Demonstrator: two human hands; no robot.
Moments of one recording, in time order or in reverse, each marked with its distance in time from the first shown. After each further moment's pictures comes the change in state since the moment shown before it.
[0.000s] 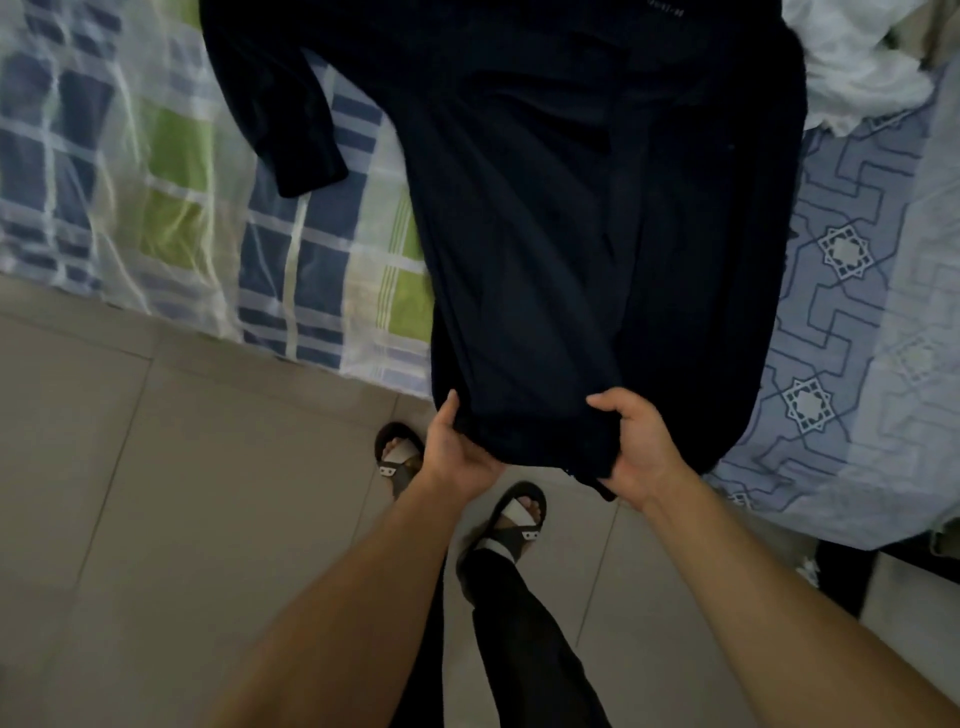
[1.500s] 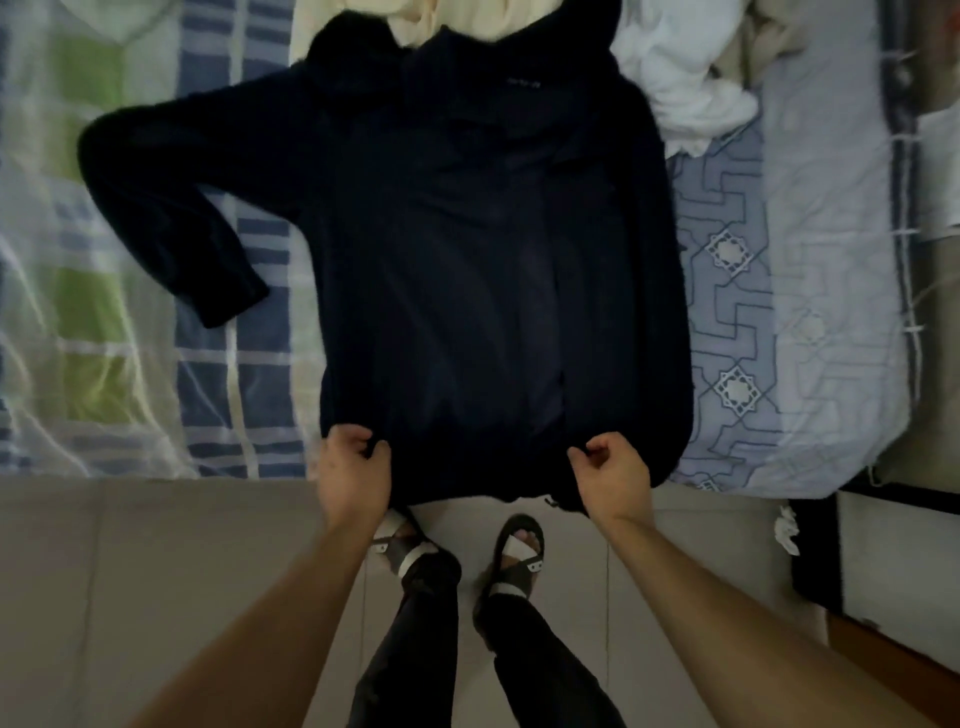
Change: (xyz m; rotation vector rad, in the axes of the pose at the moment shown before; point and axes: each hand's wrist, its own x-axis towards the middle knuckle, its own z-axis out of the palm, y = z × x) left_hand -0.020 0.109 0.029 1.664 0.602 0.909; right_hand 0.029 0.032 -0.043 -0.914 0.781 -0.415
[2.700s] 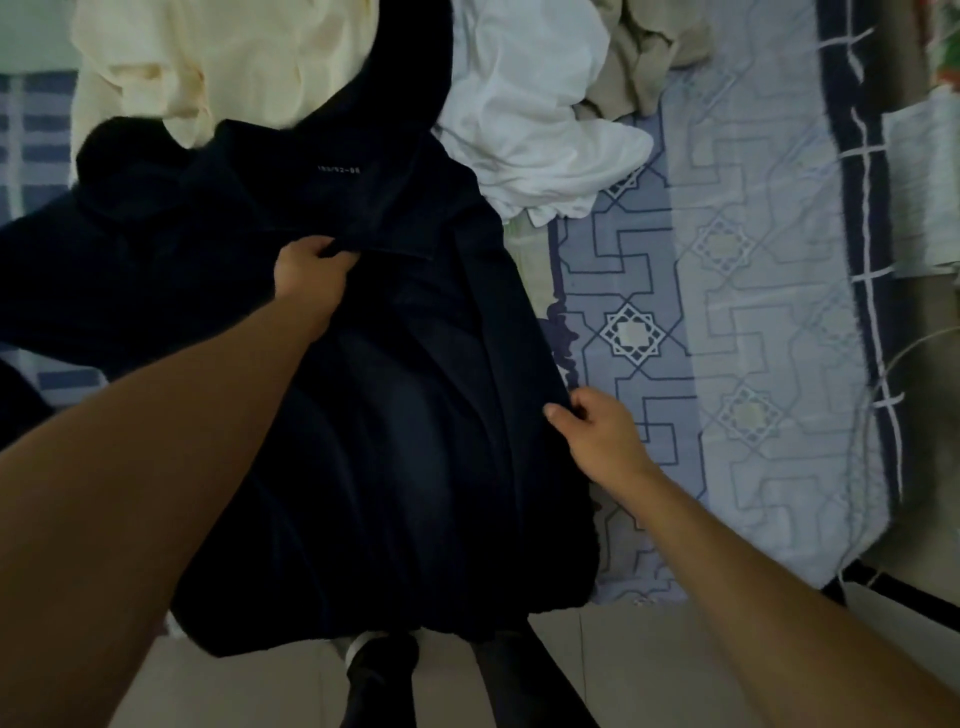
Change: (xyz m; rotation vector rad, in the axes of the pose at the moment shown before) left_hand 0.204 0.357 0.140 -0.088 -0.129 0.196; right_hand 0.235 -0.037 -0.122 0.196 -0.245 -0.125
